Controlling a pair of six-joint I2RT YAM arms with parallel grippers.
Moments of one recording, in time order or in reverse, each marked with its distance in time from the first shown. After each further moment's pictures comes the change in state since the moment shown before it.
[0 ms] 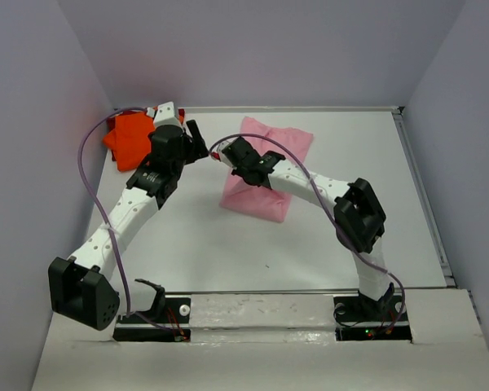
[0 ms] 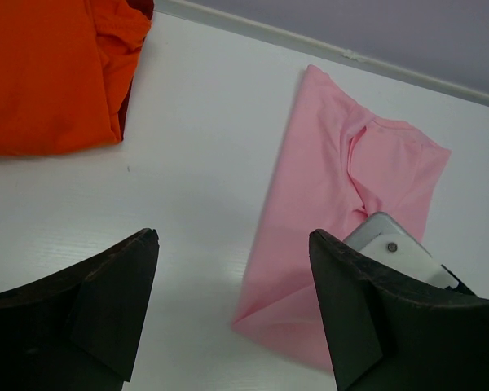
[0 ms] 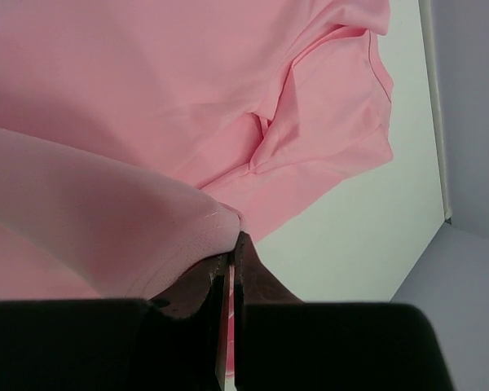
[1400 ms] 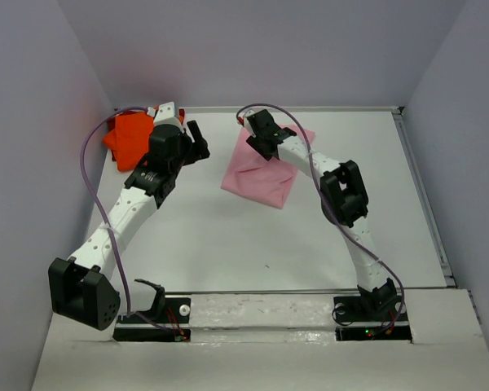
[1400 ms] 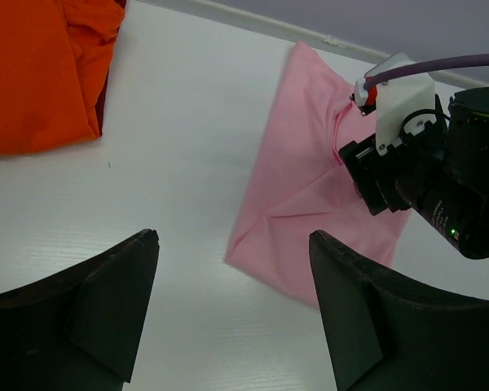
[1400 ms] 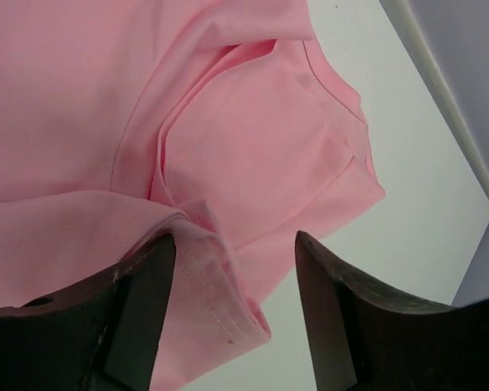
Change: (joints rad) left arm 0.019 0.000 0.000 -0.013 0.092 0.000; right arm -0.272 0.344 0.341 0.098 -0.066 0.019
